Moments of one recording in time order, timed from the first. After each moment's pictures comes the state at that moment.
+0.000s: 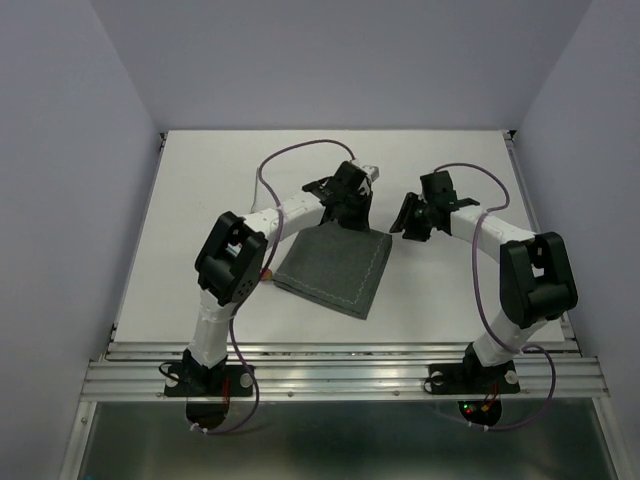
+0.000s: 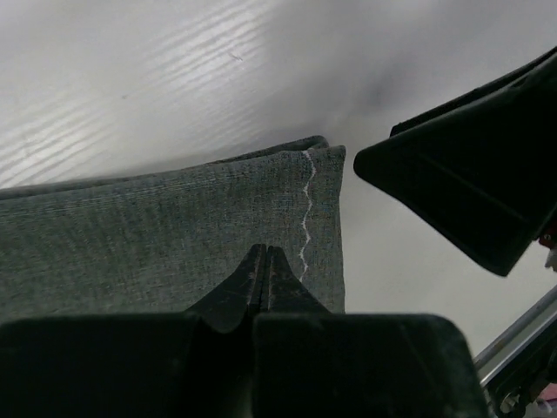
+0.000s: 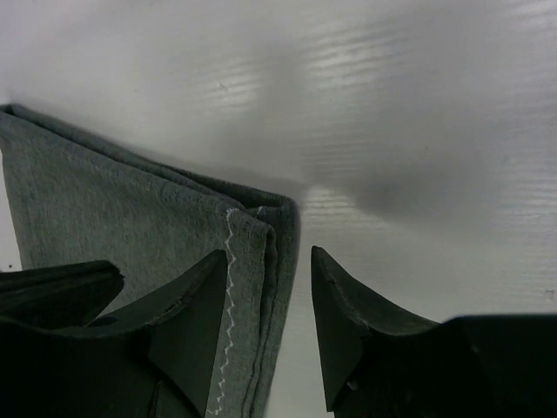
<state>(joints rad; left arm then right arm) -0.72 2.05 1.63 -0.42 0.18 -0.41 0.24 1.67 1.07 -0.33 -0.15 0.62</state>
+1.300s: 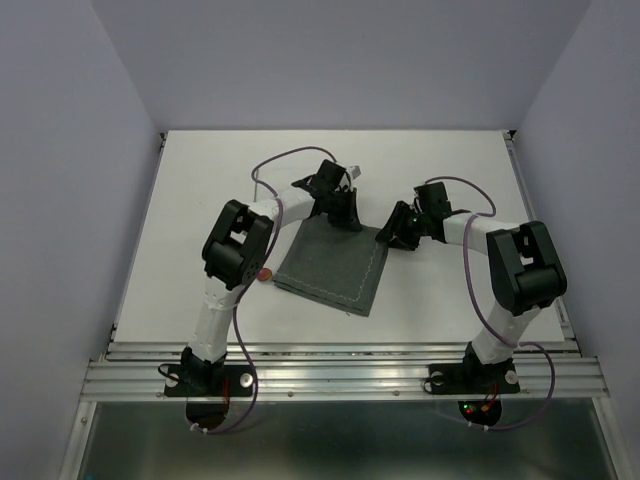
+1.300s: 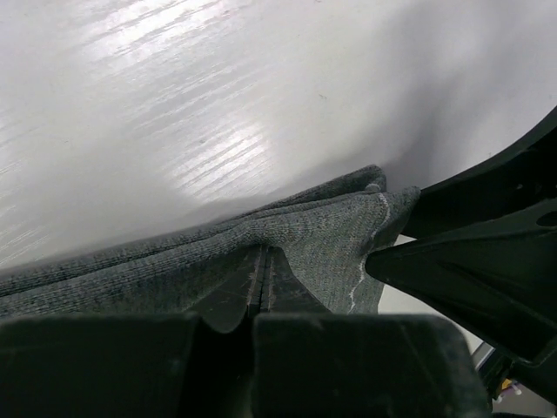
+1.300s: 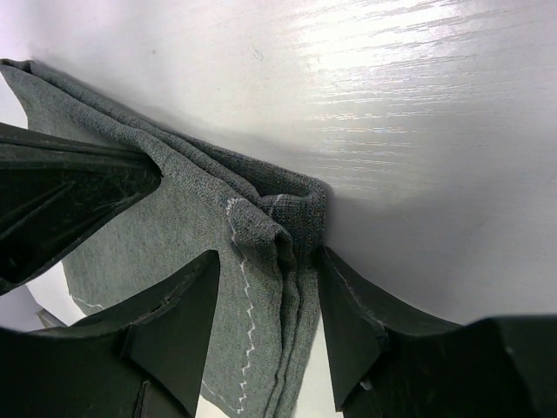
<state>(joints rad) -0.60 2.21 1.64 -0.30 0.40 -0.48 0.24 1.77 0.96 -0.12 -0.33 0.68</state>
